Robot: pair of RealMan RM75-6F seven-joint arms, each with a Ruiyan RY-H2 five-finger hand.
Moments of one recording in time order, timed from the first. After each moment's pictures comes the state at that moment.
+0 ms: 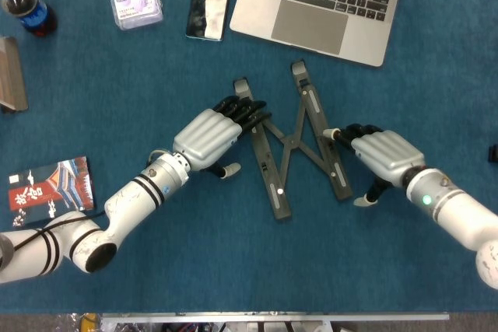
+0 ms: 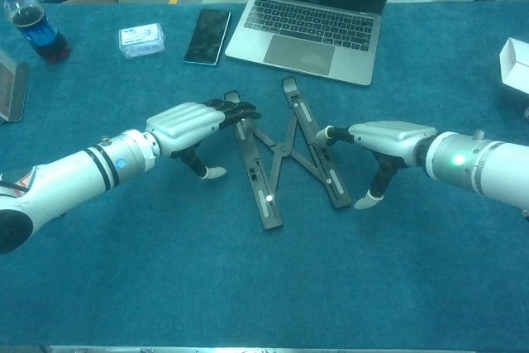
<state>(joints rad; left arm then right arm) -0.76 -1.69 -0.03 -1.32 1.41 0.82 0.00 0.88 -1.36 -0.10 -1.87 -0.72 0.80 -0.36</state>
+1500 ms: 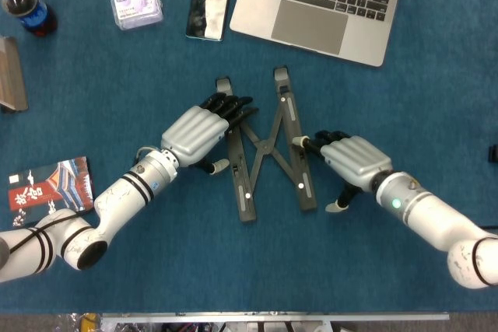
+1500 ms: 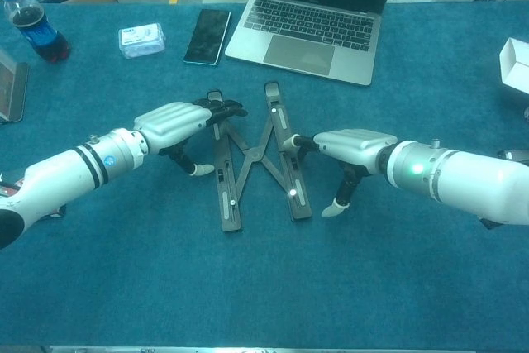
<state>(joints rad) -0.75 -1.69 -0.01 -1.26 1.44 0.83 -0.09 0.91 -1.48 -0.06 -1.82 -0.71 0.79 -0.38</state>
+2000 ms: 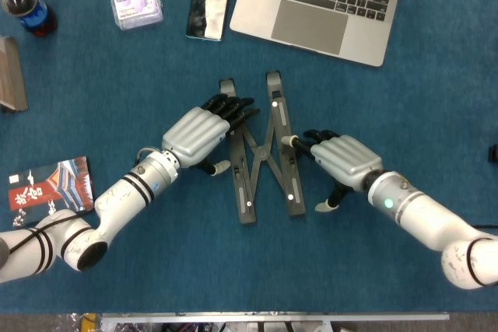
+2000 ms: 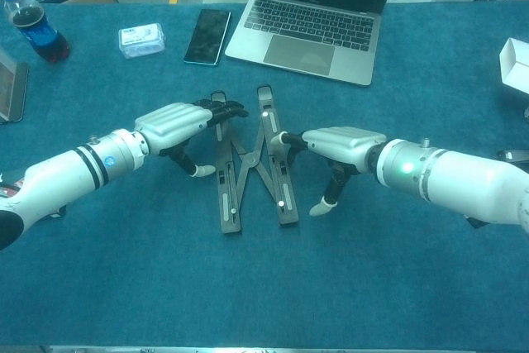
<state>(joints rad) -0.75 -1.69 -0.01 -1.27 1.45 0.83 -0.10 0.91 -1.50 -0.04 -1.81 -0.75 0.79 -0.35</state>
